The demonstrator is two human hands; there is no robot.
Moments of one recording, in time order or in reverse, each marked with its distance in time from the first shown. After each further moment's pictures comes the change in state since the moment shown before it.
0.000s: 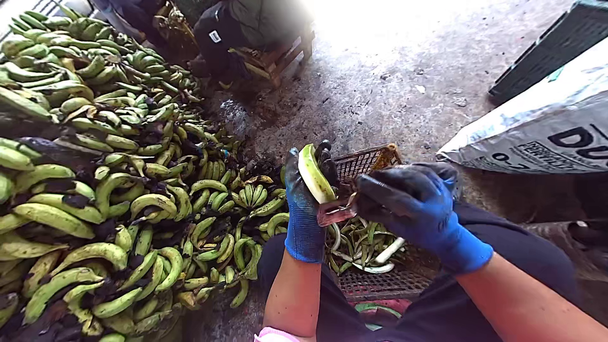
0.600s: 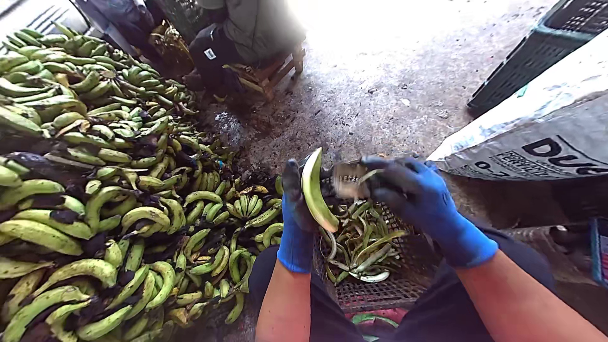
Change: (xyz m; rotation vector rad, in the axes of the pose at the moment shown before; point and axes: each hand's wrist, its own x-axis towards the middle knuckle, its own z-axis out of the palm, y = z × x) left_hand 0.006 -0.005 -0.013 0.241 -0.059 0.021; right_hand 0.014 0.029 -0.016 0.194 -0.203 0.242
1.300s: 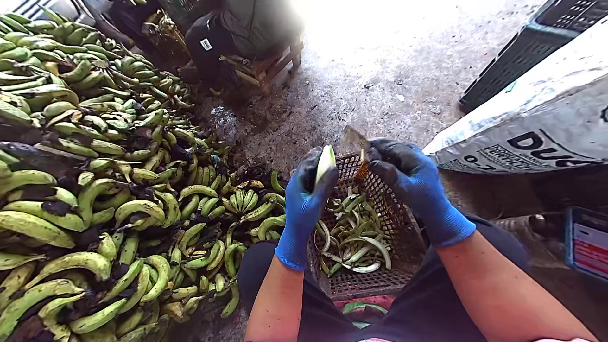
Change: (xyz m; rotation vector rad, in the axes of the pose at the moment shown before) left_hand -0.020 -0.002 0.015 0.778 0.062 0.254; right_hand 0.004 0.001 -0.002 0.251 0.076 0.325
